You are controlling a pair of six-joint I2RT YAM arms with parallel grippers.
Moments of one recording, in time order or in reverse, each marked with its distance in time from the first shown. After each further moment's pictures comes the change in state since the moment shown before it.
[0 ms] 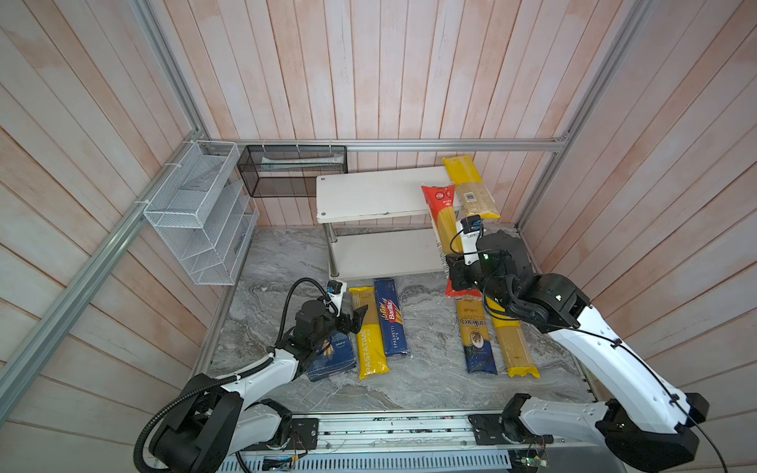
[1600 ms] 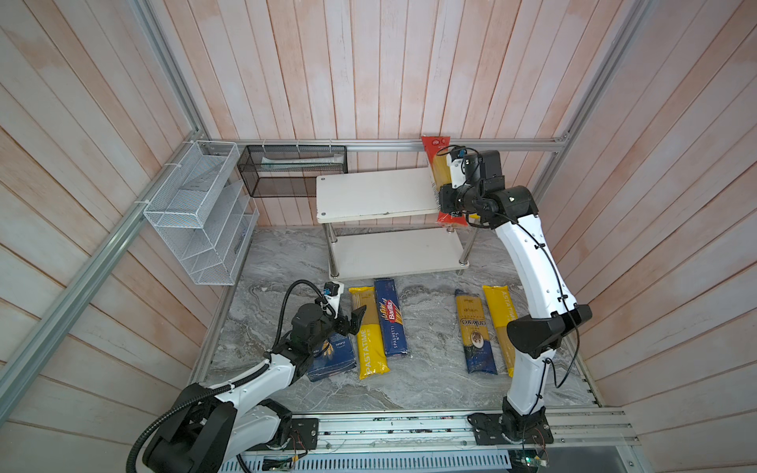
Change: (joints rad) left arm 0.000 -0.059 -0.033 0.016 -0.014 -0.004; right arm -0.340 0.778 0.953 -0.183 -0.264 -0.134
